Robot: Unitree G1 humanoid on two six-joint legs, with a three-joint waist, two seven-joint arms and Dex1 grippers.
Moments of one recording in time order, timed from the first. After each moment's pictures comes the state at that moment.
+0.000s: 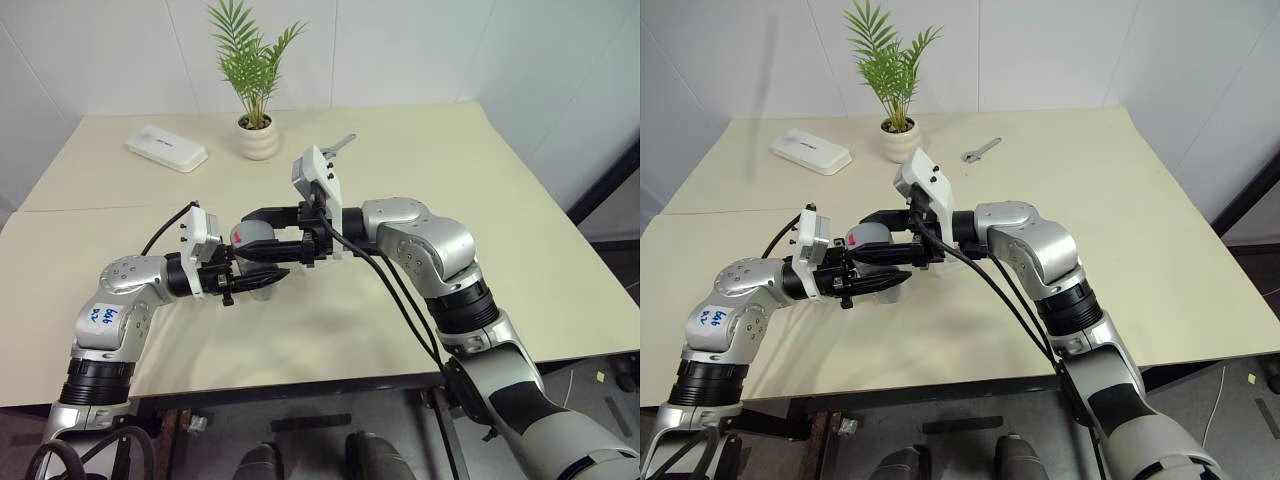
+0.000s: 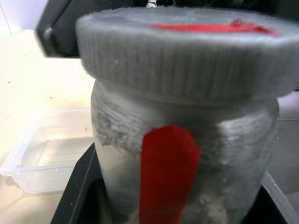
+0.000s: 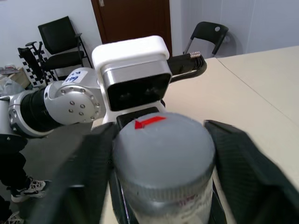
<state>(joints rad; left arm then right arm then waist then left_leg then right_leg) -0.51 0.62 0.09 -0.01 -0.53 0.36 -1.10 -1.04 -0.18 0.23 0.09 0.47 0.72 0.99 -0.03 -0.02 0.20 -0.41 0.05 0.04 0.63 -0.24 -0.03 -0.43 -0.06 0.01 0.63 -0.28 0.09</state>
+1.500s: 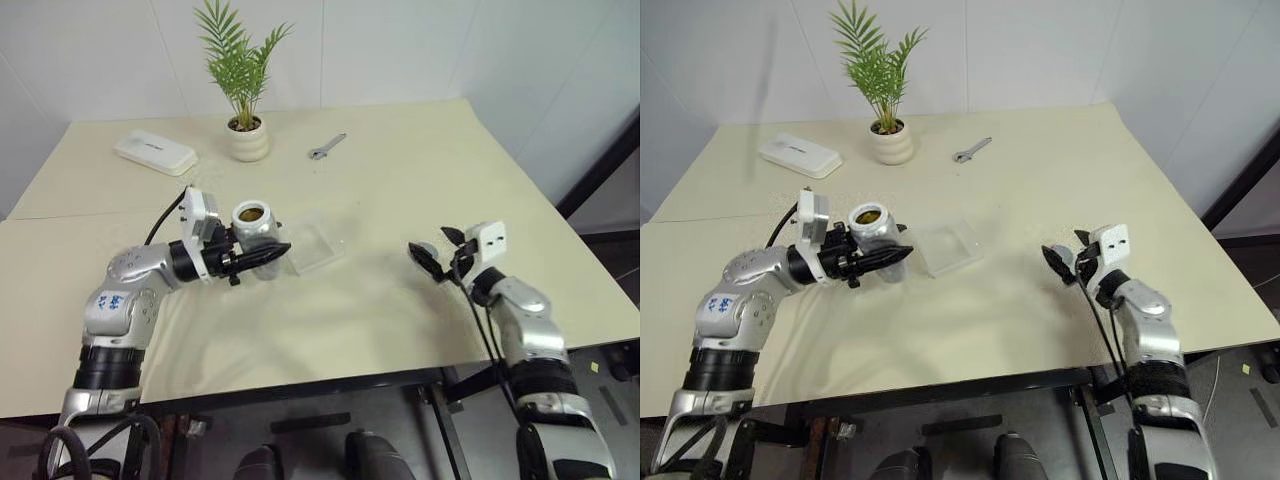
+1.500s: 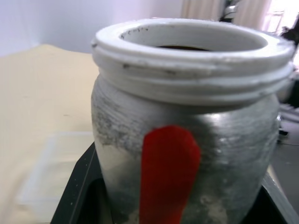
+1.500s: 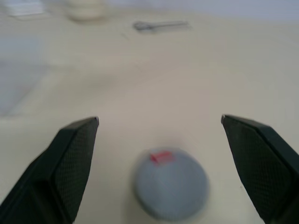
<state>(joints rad) -0.64 0.56 0.10 0.12 -0.52 0.36 -1.02 -0.53 -0.48 -0.16 0.30 0.33 0.10 0.74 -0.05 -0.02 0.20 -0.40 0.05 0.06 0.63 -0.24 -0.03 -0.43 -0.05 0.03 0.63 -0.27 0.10</state>
